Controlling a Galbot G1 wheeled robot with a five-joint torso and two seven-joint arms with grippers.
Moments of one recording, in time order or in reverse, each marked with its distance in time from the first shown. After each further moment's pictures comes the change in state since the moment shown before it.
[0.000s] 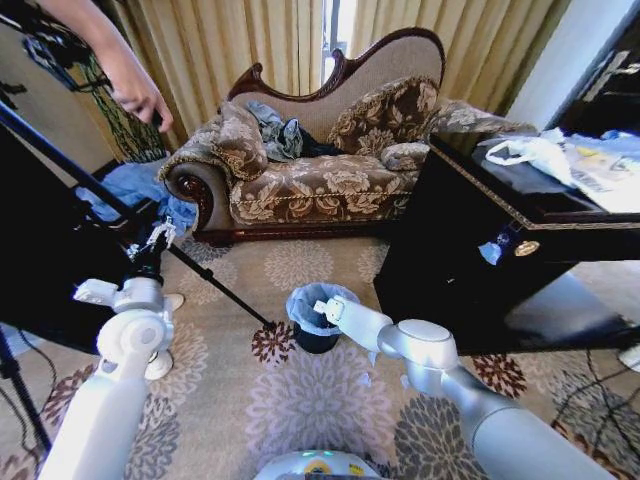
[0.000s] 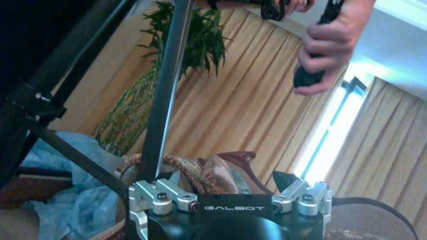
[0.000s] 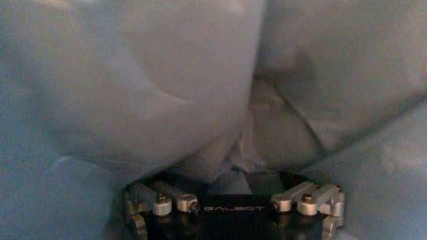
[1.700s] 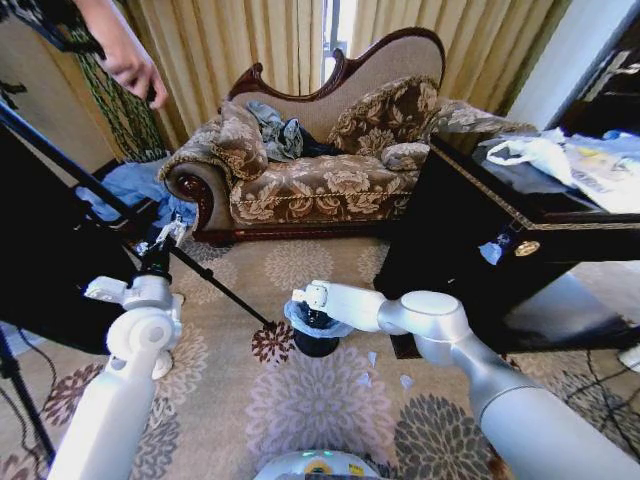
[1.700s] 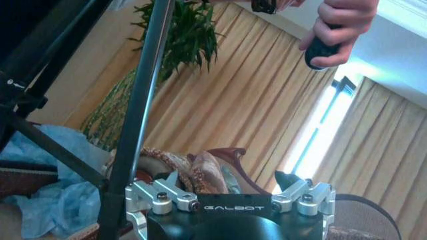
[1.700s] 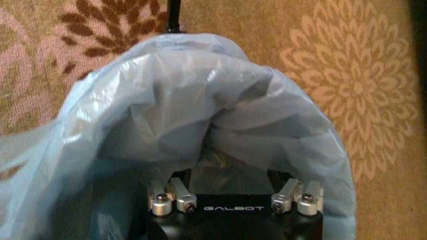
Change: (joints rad) left arm -0.032 -0.012 0.044 -0.010 0.007 0.007 -0.006; right arm 0.209 -0.061 -0.158 0.319 -0.023 -0.055 -0.031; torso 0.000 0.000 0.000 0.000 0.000
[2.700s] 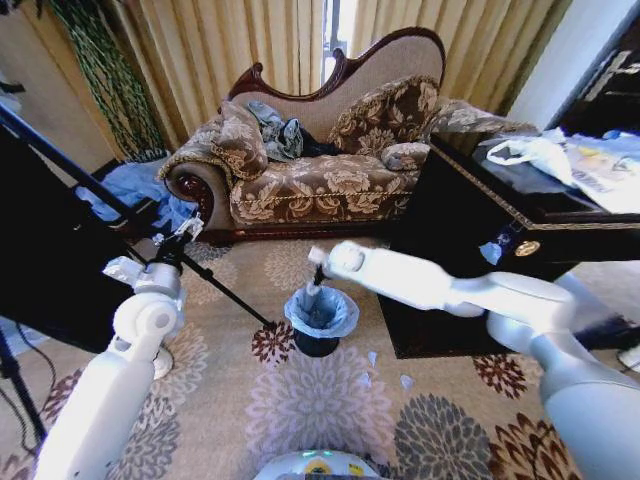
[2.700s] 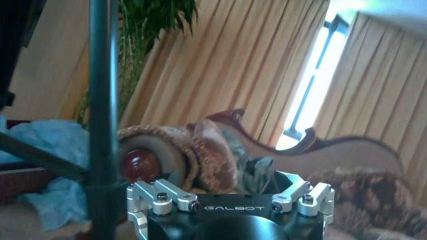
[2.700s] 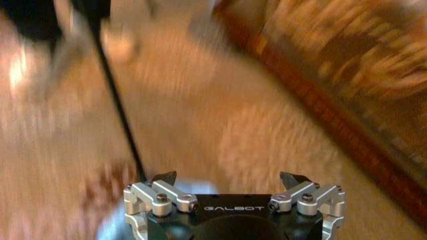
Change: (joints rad) left arm -0.037 0.168 0.068 0.040 -0.011 0.131 -0.058; right arm 0.053 -0.421 0.529 0.648 0.356 -0.082 0.238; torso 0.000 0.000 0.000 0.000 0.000
